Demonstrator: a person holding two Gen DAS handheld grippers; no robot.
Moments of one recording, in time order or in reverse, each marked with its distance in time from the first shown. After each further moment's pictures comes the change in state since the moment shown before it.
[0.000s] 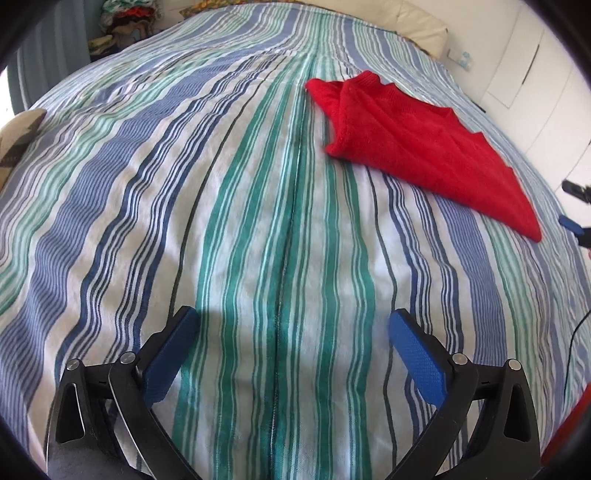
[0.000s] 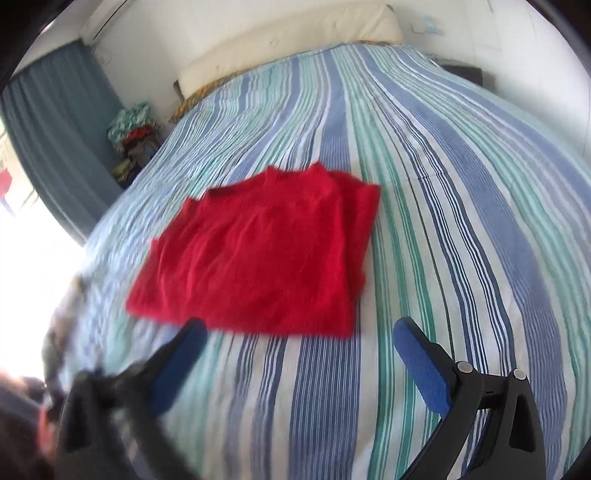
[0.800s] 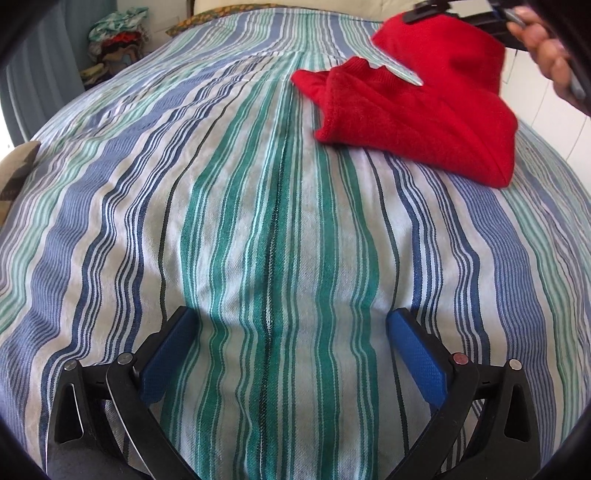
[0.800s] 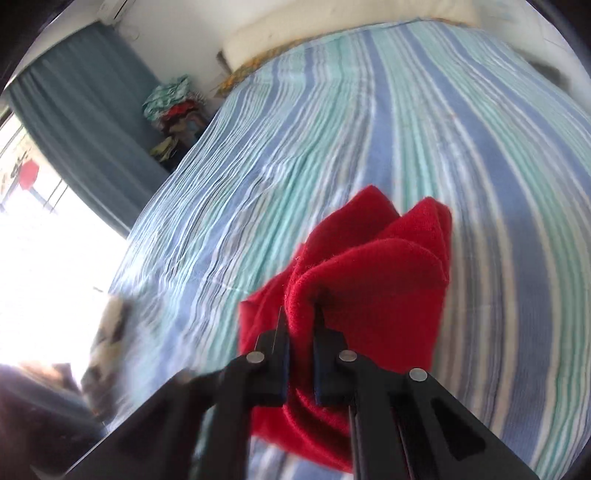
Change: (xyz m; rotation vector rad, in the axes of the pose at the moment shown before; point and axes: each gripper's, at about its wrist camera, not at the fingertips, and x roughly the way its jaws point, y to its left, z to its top) left arm 0.017 -0.014 0.000 0.093 -0.035 0.075; right arm 0.132 0.220 0.095 -0.136 0.148 0.156
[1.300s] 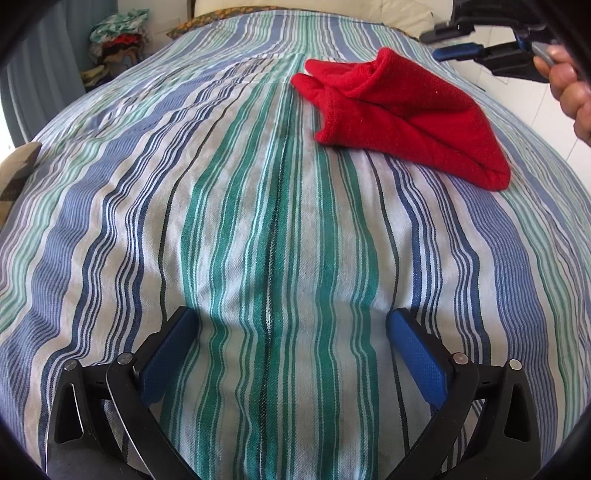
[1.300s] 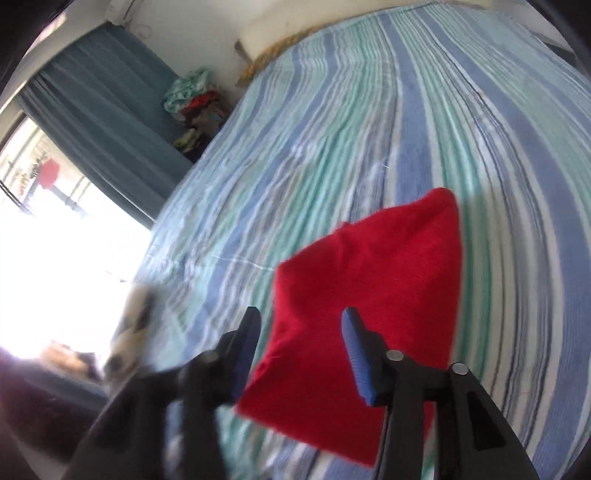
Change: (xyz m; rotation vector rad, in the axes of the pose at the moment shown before) left arm -0.002 0.000 -0.002 0.002 -0.010 0.004; right arm 0.008 -0.005 -0.030 0.033 0.046 0.090
